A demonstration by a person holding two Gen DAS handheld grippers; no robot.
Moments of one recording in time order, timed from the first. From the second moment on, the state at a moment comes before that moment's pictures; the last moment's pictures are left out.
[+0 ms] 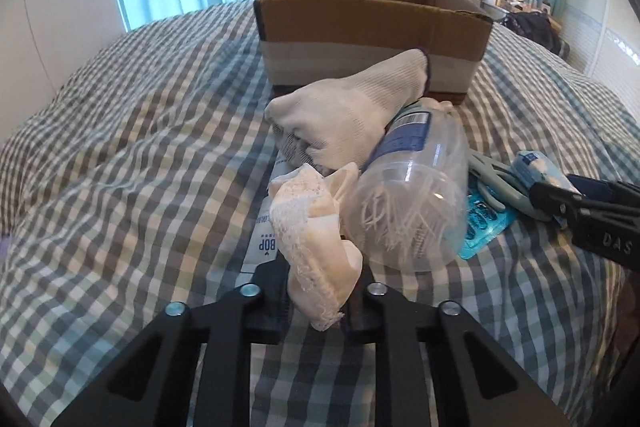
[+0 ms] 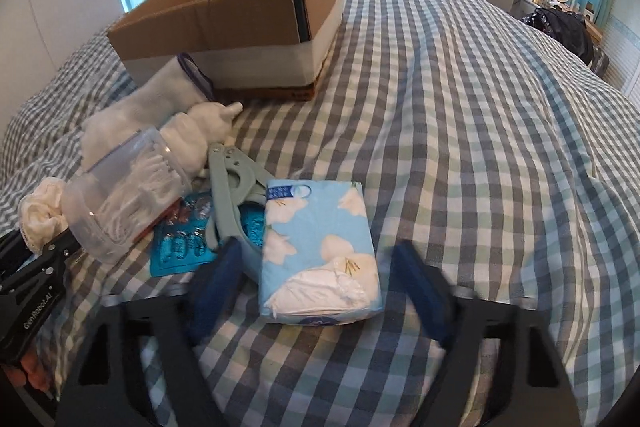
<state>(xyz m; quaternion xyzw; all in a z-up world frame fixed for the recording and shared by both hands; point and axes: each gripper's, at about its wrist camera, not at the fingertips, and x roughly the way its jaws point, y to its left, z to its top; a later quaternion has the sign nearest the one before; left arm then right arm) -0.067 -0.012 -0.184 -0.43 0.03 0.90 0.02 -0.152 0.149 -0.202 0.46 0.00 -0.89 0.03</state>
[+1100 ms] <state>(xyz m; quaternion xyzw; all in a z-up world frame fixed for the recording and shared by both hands) -0.037 -0.008 -0.019 -0.25 0.02 0.97 0.02 -0.076 0.122 -0.028 0.28 0.02 -0.95 0.11</state>
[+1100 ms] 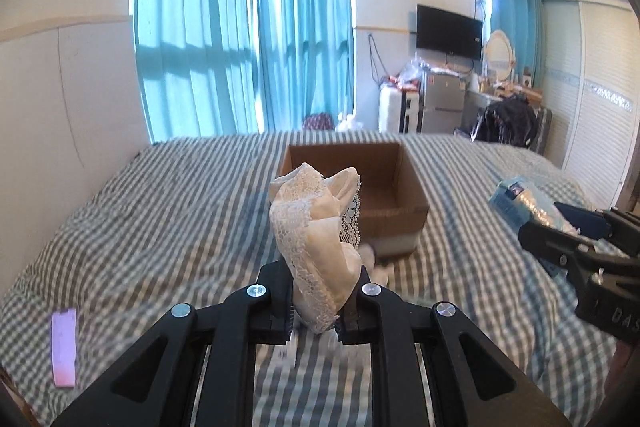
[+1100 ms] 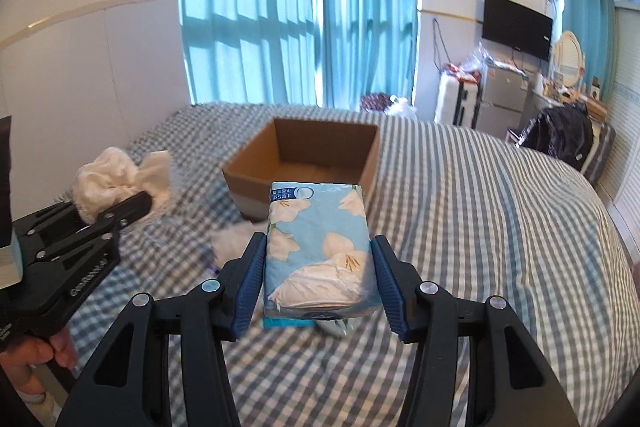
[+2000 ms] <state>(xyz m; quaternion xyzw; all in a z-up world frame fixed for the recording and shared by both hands) -0.279 0.002 -0.065 -0.27 0.01 0.96 0.04 -0.348 0.104 -0.049 0.29 0.01 -0.95 0.13</state>
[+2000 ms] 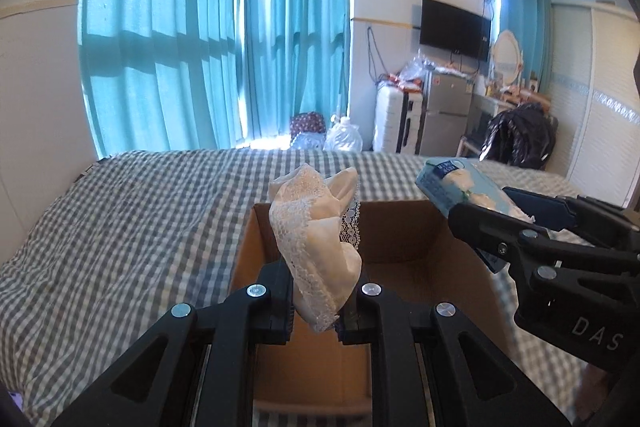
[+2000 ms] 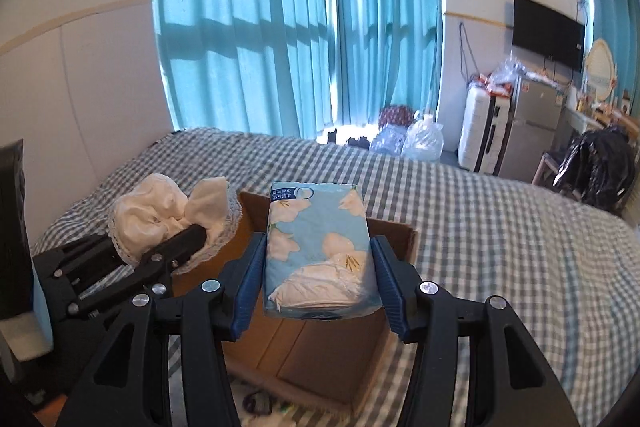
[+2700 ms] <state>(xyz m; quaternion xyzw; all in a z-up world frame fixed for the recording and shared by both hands) -0.300 -0.003 -0.118 -0.34 -0.02 0.94 0.04 -0.372 0.122 -0.085 0.32 -0.04 -0.94 0.14</state>
